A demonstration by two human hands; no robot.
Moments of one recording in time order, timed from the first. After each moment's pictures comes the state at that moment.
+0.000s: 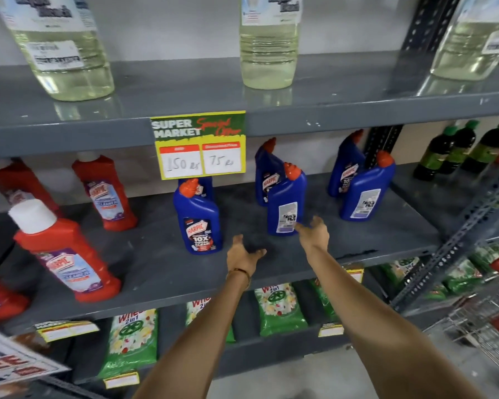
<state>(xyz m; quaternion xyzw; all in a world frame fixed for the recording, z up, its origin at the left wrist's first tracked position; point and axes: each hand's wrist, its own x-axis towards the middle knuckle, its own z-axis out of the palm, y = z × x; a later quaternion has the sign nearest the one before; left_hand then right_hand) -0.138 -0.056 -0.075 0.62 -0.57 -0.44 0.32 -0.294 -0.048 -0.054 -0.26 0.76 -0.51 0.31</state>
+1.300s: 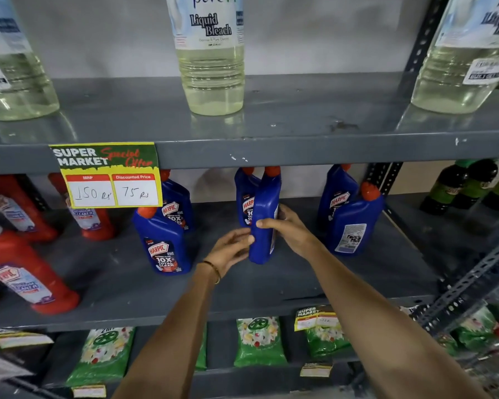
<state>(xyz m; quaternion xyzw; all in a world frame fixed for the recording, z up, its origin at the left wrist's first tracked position) -0.194 -0.105 -0.044 0.41 -0.46 -0.70 0.36 -0.367 -0.102 -0.007 -0.51 0.48 -0.46 0.54</state>
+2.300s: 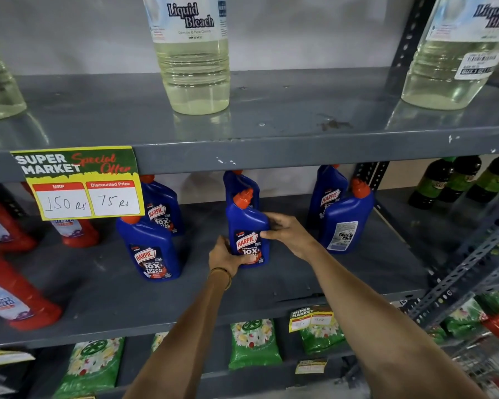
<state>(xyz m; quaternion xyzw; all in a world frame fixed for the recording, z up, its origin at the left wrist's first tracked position) -0.219 -0.109 -0.068 0.63 -0.55 -0.43 0.35 -0.388 -0.104 -0.024 -0.53 0.51 -0.43 0.53</state>
